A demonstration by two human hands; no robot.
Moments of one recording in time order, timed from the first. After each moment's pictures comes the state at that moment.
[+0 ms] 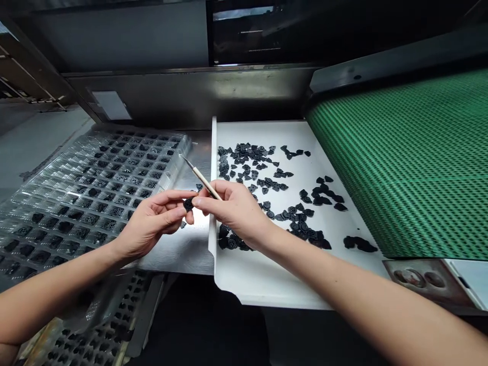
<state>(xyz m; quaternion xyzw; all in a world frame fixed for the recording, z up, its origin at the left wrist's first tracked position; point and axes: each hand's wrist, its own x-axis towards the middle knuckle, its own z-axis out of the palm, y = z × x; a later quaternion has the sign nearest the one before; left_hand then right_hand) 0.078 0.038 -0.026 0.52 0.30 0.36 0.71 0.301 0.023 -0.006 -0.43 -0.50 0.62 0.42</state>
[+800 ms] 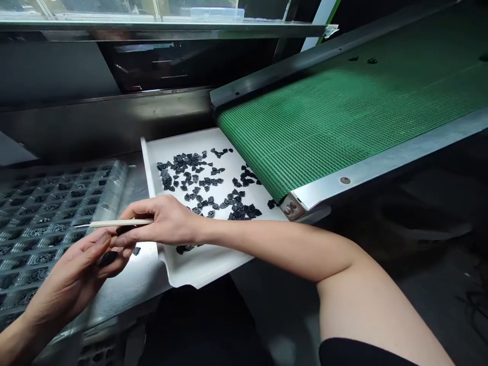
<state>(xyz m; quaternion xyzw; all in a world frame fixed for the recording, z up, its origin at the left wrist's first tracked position) 0.067 0.033 -0.019 0.50 0.36 0.29 0.73 0.297 0.022 -0.015 -0.26 -0.62 0.58 0.46</state>
